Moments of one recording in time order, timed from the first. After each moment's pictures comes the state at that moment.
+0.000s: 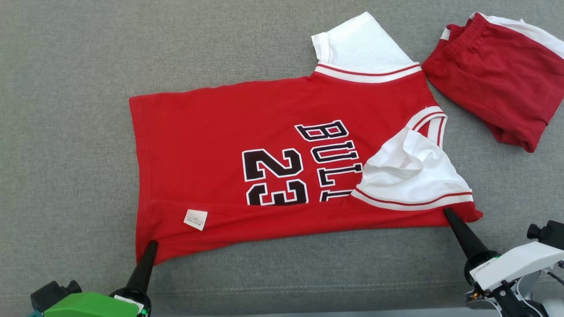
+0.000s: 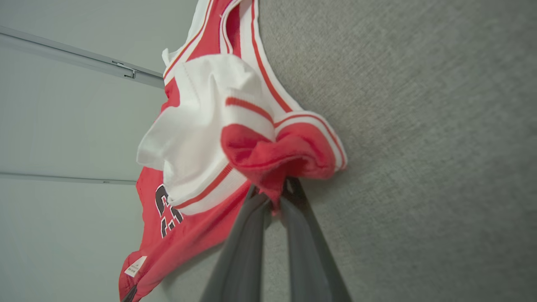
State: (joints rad) left arm 0.17 0.17 -0.17 -0.09 -1.53 0.02 0.02; right arm 0.16 -0.16 0.08 -0.02 1.09 0.06 0.18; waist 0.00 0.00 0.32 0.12
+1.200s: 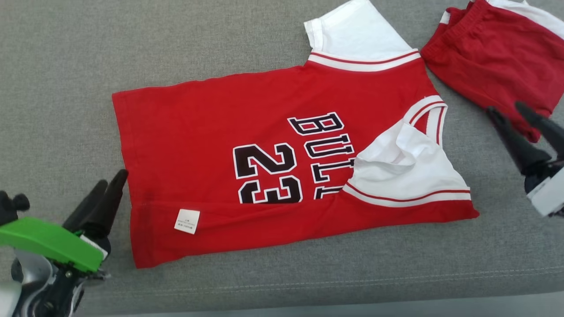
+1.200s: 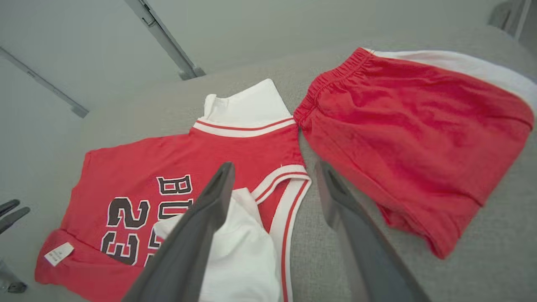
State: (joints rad) left arm -0.01 0.45 -0.21 -0.18 -1.29 0.07 0.13; right arm -0.04 -0.51 0.07 -0.29 0.83 0.02 0.34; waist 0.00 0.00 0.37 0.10
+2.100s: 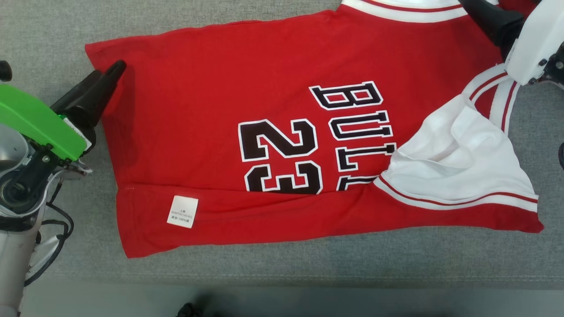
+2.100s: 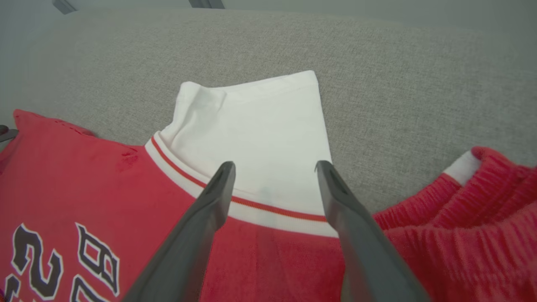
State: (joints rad) left arm -0.55 0.47 -0.31 0.02 -1.30 0.06 0.38; right arm -0.75 -0.52 0.33 -0.06 0.68 0.04 0.66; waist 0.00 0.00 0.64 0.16
